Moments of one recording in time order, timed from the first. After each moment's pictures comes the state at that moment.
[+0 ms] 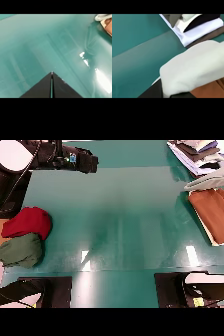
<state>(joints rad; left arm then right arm) -0.53 -1.28 1.67 1.30 -0.93 -1.57 -0.76 -1.48 1.82 -0.91 1.20 1.31</state>
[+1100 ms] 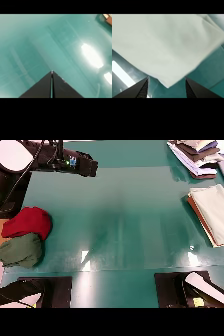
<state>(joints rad) -0.53 -1.28 1.67 1.30 -0.99 -1.54 -0.89 -1.08 1.21 -1.55 1.34 1.49</state>
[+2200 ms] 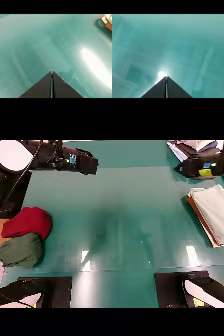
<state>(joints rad) -0.53 -1.28 1.67 1.30 -0.95 -1.54 0.02 -1.06 1.44 -1.13 1.18 1.41</state>
